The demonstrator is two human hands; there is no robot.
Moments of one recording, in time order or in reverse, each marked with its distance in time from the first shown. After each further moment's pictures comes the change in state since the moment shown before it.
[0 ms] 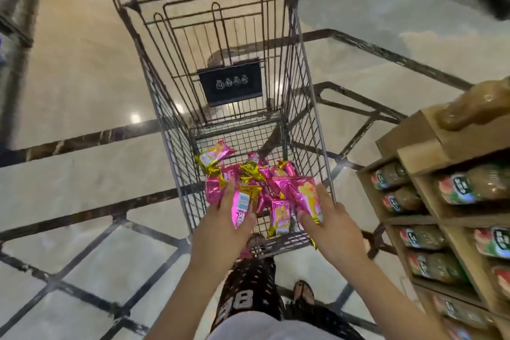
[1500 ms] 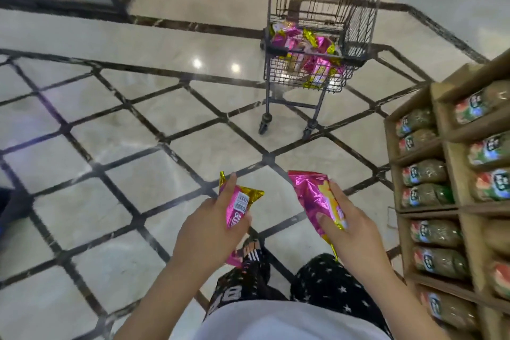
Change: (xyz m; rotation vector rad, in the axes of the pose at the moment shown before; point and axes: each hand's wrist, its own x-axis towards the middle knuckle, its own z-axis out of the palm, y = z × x) left_hand -0.633 -0.094 0.209 -0.152 0.092 -0.211; right_hand -0.525 0.256 0.126 0.171 -0.172 -0.320
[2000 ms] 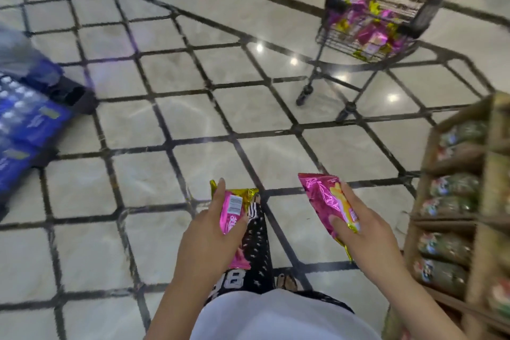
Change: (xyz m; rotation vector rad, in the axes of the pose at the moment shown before) left_hand -0.223 0.036 0.162 -0.345 0.258 -0.427; right_hand -0.118 0.144 -0.026 -0.160 -0.219 -0.225
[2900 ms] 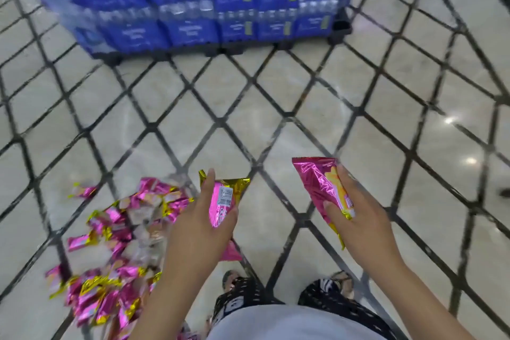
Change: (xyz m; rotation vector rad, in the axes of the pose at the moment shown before) left_hand -0.460 -0.343 -0.015 -0.338 0.721 -0.668; right_hand -0.326 -0.130 0.285 -0.344 -0.547 -0.819
